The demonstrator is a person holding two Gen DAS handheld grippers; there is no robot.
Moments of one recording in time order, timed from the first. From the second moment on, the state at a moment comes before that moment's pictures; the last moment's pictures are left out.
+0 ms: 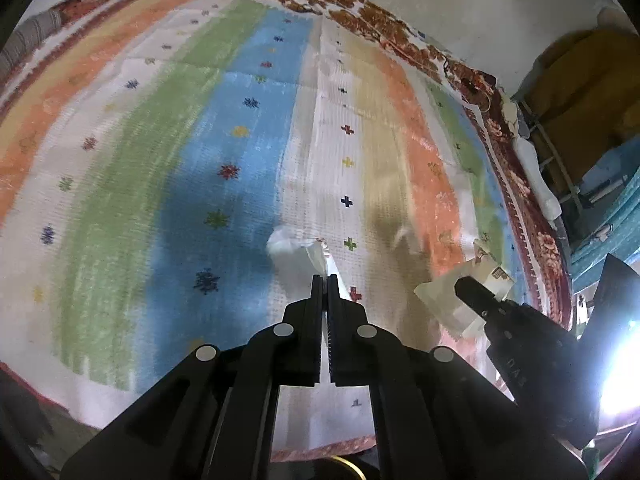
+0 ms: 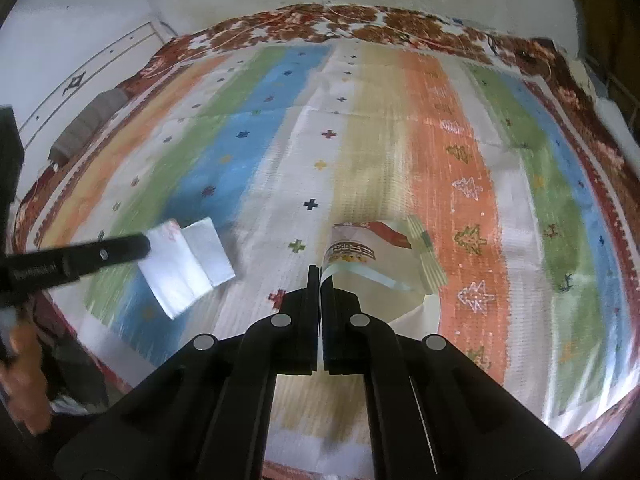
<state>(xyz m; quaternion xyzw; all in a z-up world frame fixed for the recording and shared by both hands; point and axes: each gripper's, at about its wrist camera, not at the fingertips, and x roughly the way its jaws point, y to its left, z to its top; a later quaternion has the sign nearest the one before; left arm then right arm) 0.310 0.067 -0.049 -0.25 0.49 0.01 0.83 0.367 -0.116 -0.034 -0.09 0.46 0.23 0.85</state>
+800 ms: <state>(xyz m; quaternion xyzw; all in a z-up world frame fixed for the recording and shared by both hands) 0.231 0.043 0.027 -0.22 0.44 -0.05 0.87 0.286 -0.126 0.014 -0.06 0.43 0.25 0.86</state>
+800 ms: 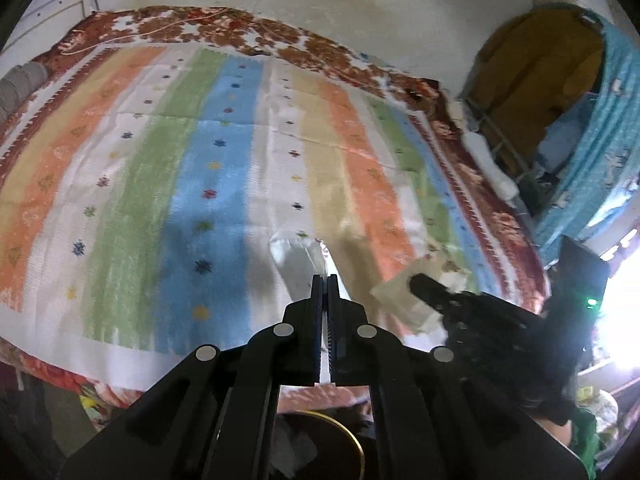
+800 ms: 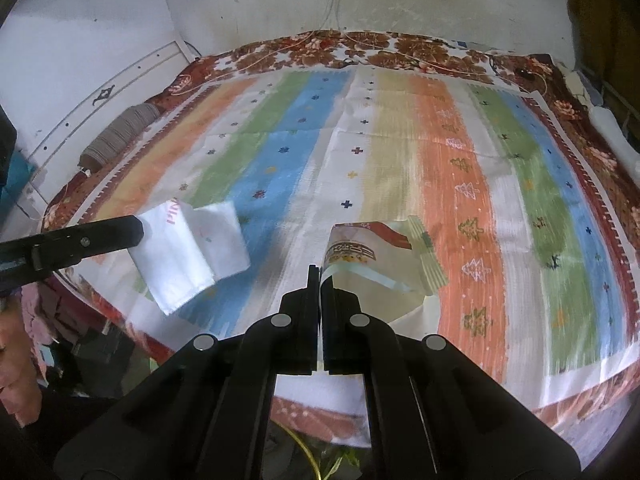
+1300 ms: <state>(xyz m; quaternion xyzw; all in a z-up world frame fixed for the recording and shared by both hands) 0.175 0.032 0.043 -0.19 0.41 -0.07 0.89 0.223 -0.140 0.020 -0.04 0.43 0.27 0.86</state>
